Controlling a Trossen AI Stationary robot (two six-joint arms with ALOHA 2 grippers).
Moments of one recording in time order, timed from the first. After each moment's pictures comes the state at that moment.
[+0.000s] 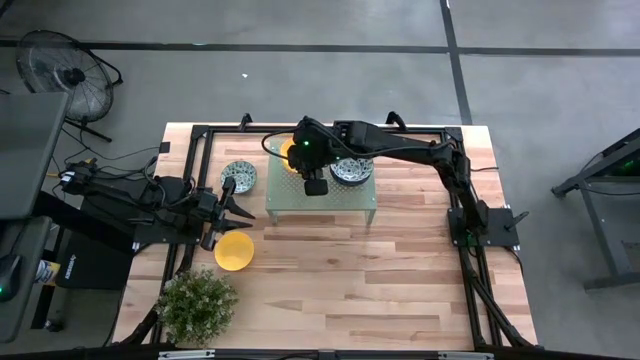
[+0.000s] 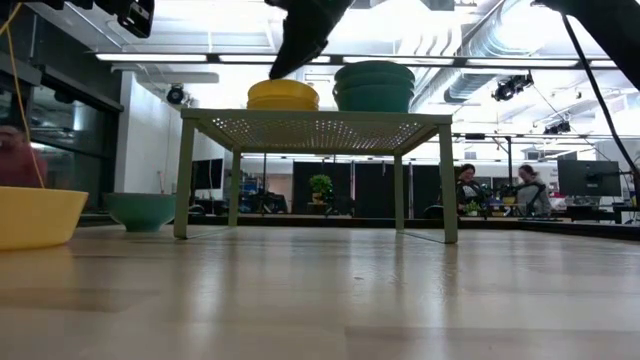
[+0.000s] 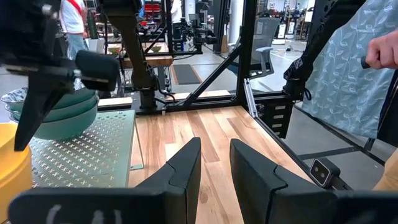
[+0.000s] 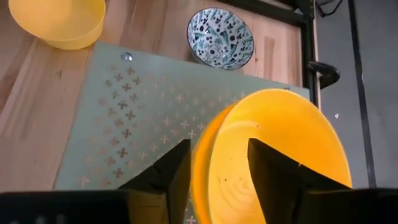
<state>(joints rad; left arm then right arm) -0.26 0.45 0.46 -0.03 -0.05 0.00 -0.18 2.09 2.19 -0.94 0.01 -0.37</state>
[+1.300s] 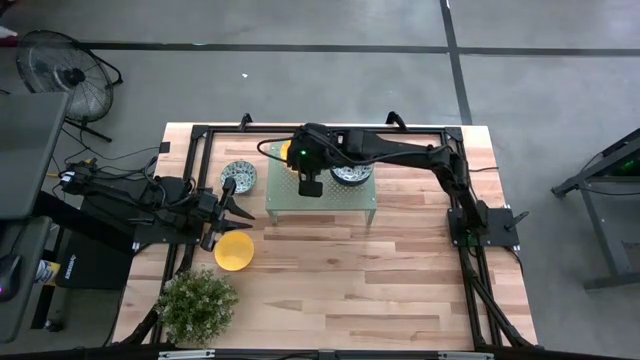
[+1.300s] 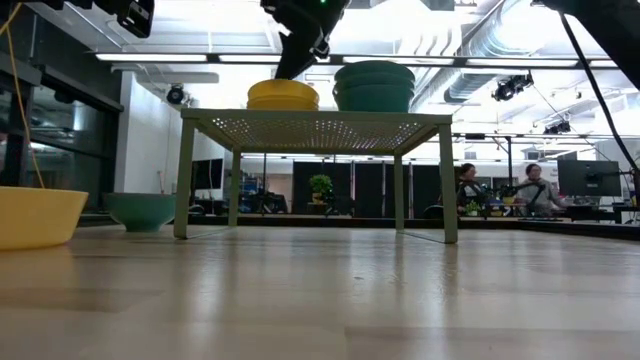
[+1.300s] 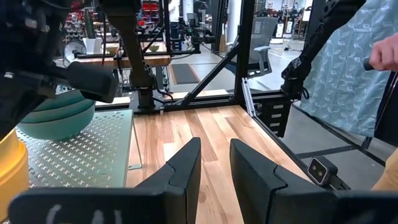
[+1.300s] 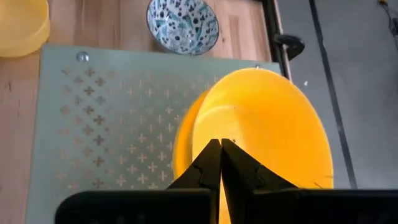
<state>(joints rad) -0.26 0.45 0.46 -0.03 -0.04 0.00 -0.14 2.11 2.19 -0.95 0.21 -0.22</state>
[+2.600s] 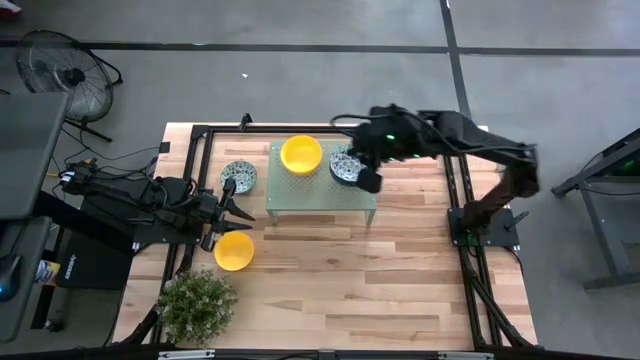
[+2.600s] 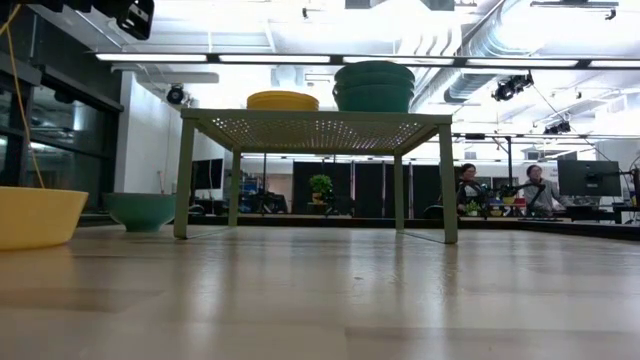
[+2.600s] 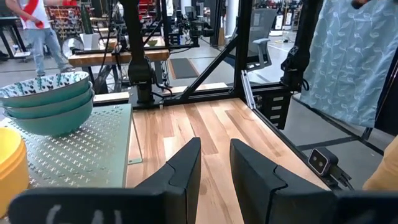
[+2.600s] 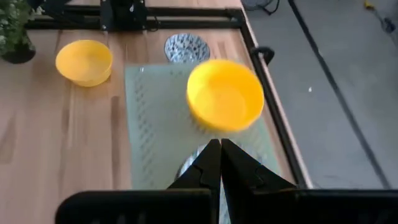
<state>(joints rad) -0.26 0.45 0.46 -0.06 -0.04 0.02 -0.11 1.60 1.97 -1.10 0.17 -0.03</state>
